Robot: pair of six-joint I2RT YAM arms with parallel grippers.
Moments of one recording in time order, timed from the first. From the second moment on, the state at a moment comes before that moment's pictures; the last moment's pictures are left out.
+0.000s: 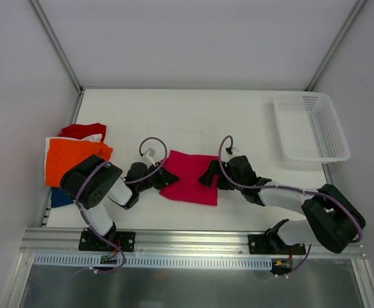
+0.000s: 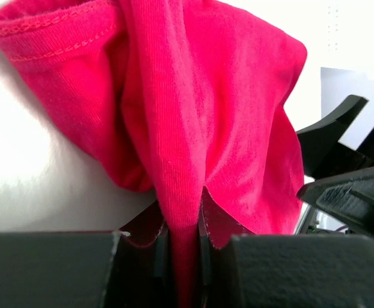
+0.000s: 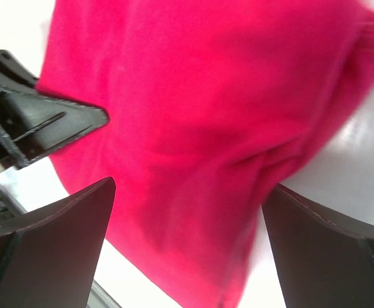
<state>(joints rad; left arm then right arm) -0.53 1.77 0.23 1.11 0.30 -0.95 0.70 1.35 0.43 0.28 -0.11 0.77</state>
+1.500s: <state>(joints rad) -0.25 1.13 0.92 -0.67 -0.33 -0.58 0.70 0.94 0.32 0.00 0.06 0.66</state>
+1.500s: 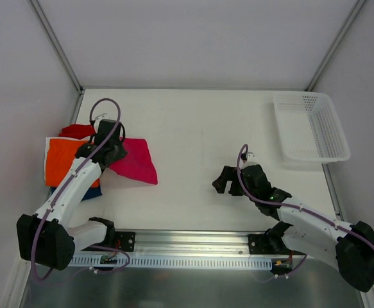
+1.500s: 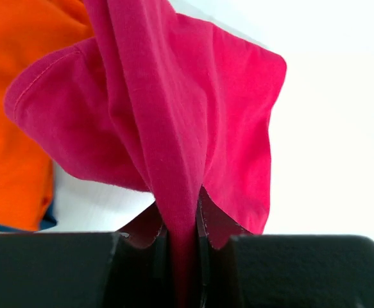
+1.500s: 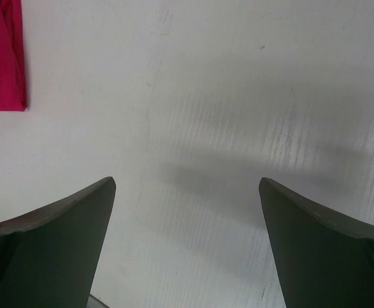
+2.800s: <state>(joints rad) 0.47 1.26 1.22 -0.88 -0.22 -0.40 0.70 1.01 0.31 0.06 -0.04 0.65</state>
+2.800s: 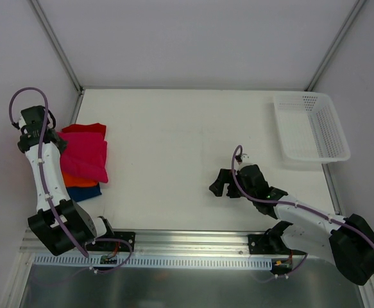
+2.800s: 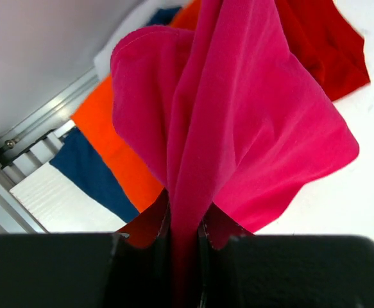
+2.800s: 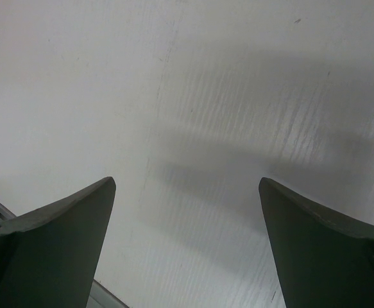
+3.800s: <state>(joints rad) 0.57 1.50 1.19 -0.80 -0.34 -0.53 0.70 0.99 0.30 0.04 -0.04 0.63</state>
